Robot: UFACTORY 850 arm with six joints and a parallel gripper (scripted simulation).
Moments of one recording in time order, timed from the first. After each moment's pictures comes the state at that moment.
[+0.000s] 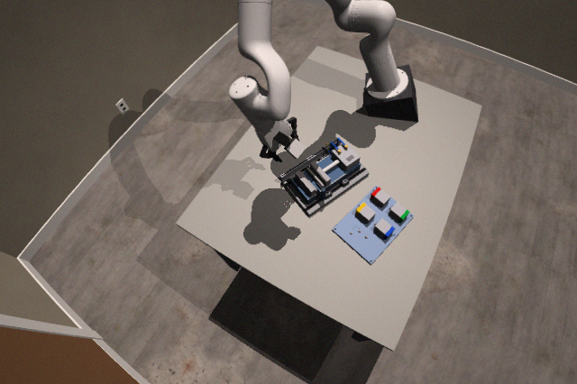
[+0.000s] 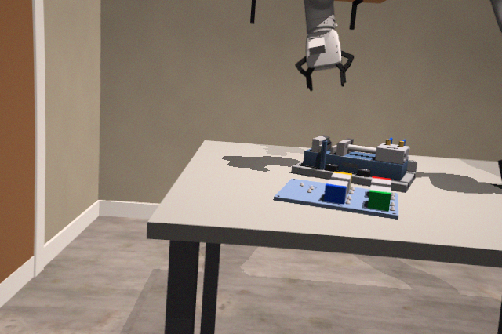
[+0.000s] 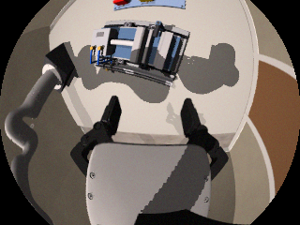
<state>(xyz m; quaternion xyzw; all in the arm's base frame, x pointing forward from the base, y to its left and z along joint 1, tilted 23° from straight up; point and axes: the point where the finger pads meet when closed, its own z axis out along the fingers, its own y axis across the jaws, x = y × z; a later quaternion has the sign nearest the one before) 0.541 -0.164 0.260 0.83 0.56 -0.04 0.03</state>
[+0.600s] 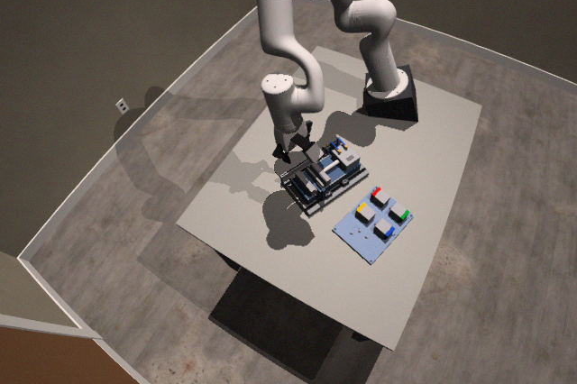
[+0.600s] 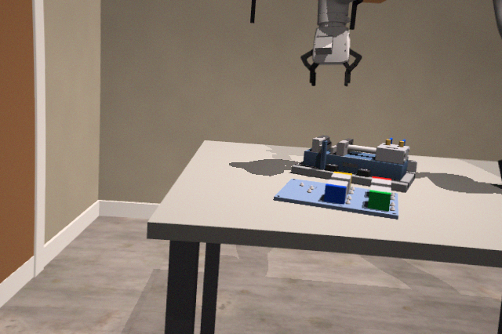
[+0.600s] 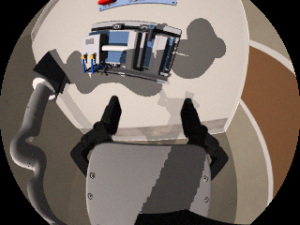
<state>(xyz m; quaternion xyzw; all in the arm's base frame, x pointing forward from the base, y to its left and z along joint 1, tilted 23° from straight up) 0.543 -0.127 0.253 0.82 0.55 -0.06 0.14</state>
